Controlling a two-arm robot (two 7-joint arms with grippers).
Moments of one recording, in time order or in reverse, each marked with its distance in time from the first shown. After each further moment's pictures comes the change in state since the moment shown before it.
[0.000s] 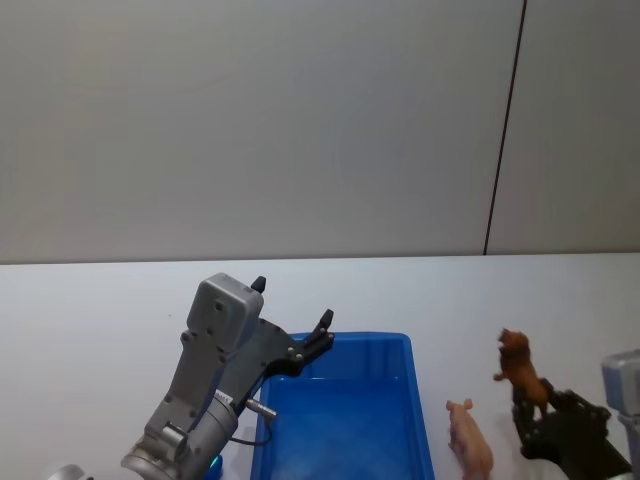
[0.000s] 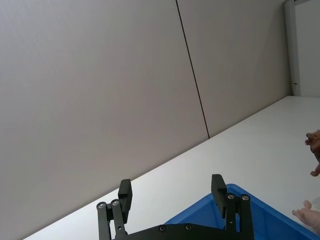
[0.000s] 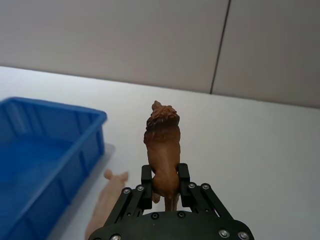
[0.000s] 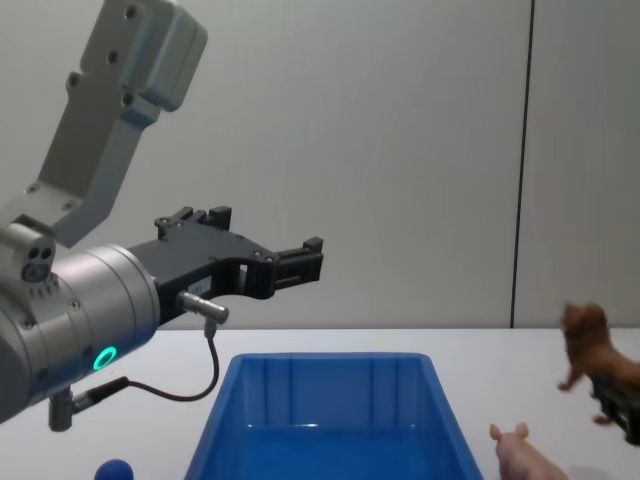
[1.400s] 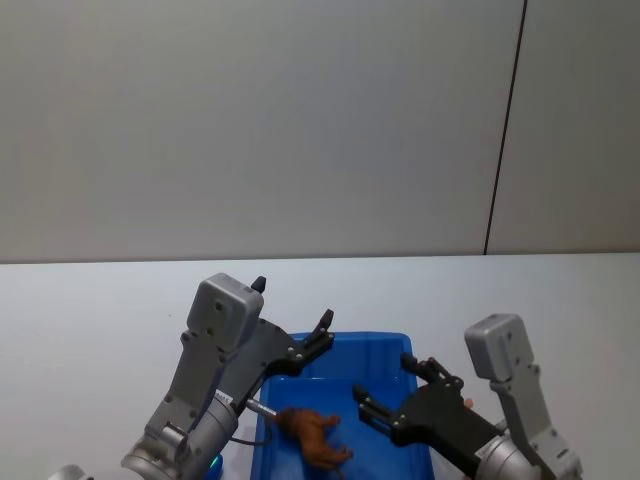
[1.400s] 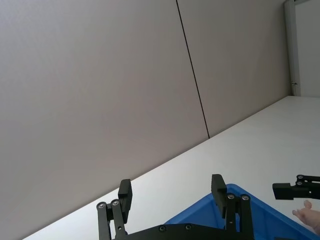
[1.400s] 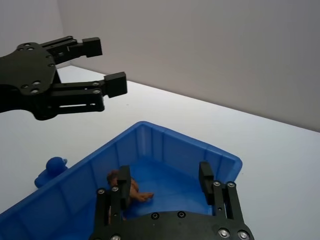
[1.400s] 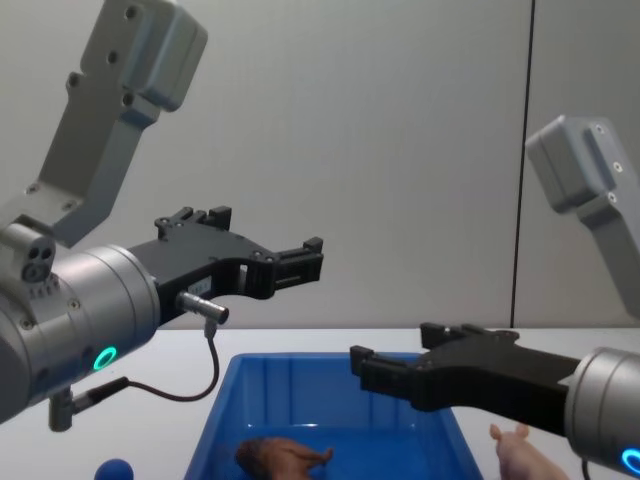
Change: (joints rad) left arm 0.000 0.000 0.000 0.000 0.000 0.000 0.000; right arm 0.179 -0.135 -0.093 0.125 -0.067 0.010 0.345
